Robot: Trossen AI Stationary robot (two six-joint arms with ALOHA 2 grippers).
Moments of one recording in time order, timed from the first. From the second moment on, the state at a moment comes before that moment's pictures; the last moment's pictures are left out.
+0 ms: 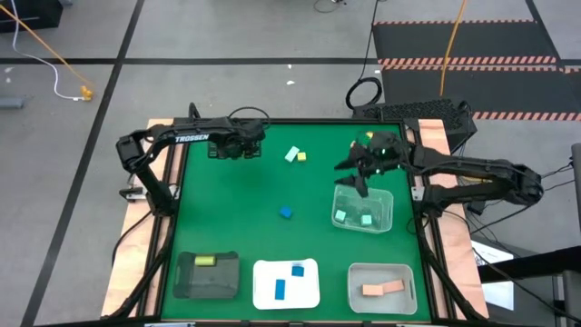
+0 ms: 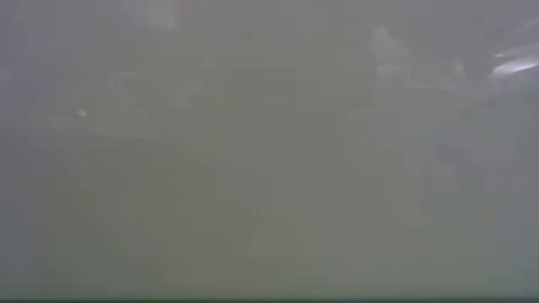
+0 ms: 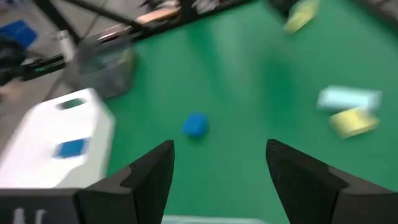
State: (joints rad) left arm 0.53 1.70 1.15 -0.95 -0.25 -1.10; right arm -0.36 1.02 0.64 -0.14 -0.41 0.12
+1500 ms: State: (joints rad) left arm 0.74 1.84 1.15 -0.84 -0.18 -1.23; right arm -1.02 0.92 0.64 0.01 -0.57 -0.28
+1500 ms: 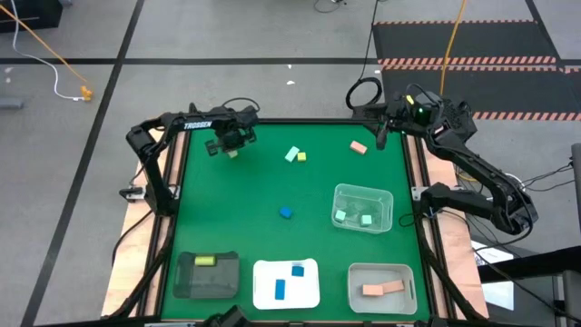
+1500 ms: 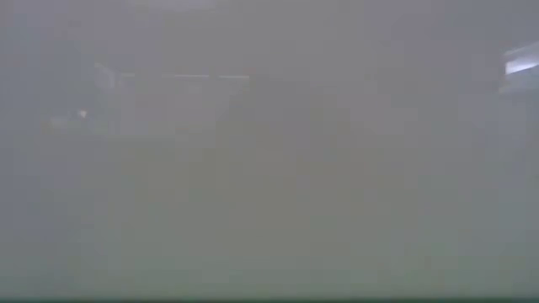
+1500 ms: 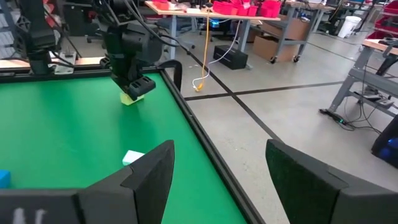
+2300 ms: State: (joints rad) left arm 0.68 1.84 1.15 -0.96 -0.13 -1.05; right arm -1.02 0.92 0.64 0.00 -0.57 -0.14
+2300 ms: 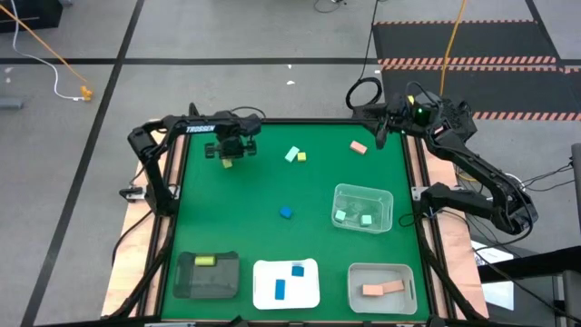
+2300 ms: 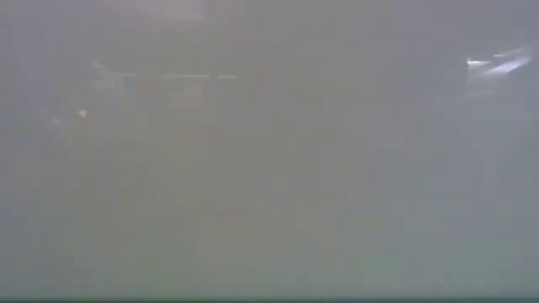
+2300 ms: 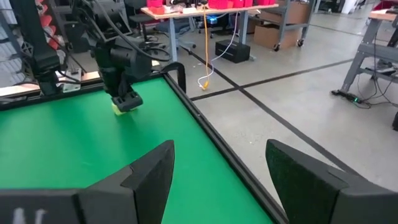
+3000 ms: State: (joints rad) left arm 0.63 1.83 1.06 -1.00 -0.17 -1.21; right arm -1.02 0.92 0.64 -0.08 -0.57 -0.14
